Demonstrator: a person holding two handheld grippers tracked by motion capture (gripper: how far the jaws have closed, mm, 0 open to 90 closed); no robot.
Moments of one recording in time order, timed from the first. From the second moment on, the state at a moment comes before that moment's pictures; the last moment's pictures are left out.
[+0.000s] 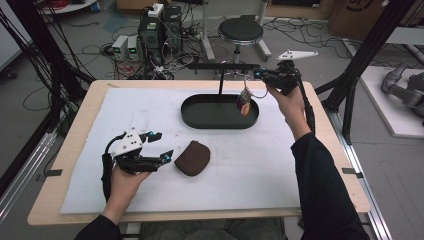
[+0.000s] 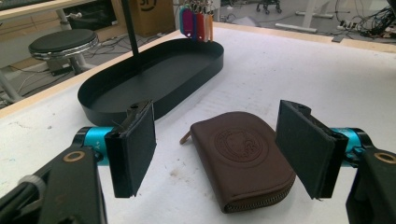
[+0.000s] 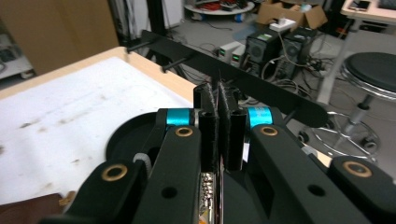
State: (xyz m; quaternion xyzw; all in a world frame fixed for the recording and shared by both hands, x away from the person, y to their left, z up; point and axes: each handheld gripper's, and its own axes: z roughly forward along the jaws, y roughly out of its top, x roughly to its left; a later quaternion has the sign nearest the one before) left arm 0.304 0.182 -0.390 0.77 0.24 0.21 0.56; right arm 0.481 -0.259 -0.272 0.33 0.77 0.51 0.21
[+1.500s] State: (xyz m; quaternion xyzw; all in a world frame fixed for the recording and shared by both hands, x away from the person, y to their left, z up) left arm 0.304 0.185 -0.394 0.77 0.24 0.21 0.55; right arm 0.530 -0.273 -0.300 0.38 0.76 0.49 0.21
